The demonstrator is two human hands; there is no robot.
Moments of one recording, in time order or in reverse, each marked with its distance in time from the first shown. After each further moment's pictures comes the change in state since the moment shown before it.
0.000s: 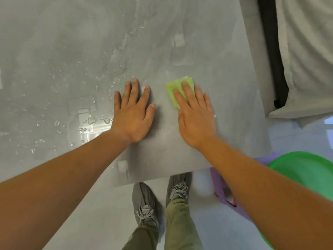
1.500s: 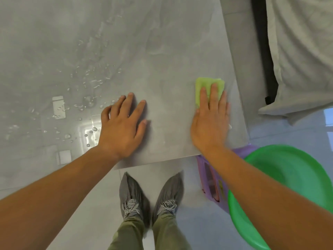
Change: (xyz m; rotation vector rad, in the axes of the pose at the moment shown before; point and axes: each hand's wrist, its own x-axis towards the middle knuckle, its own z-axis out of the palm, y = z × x) left_hand -0.055 0.047 0.041 0.188 0.102 0.058; right_hand -0.060 0.076 -0.007 0.024 0.118 0.335
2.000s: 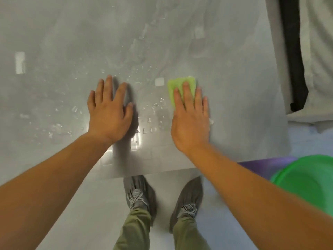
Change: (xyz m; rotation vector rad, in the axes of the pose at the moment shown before) left_hand 0.009 -0.133 -0.027 -0.061 0.089 -0.230; right_hand -0.006 -0.149 0.032 0.006 -0.093 -0.262
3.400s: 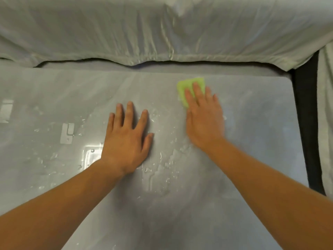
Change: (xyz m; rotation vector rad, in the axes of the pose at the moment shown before) left_hand 0.268 -0.028 -0.064 0.056 -0.044 0.048; right_hand 0.378 -0.011 -0.042 -0.115 0.003 -0.178
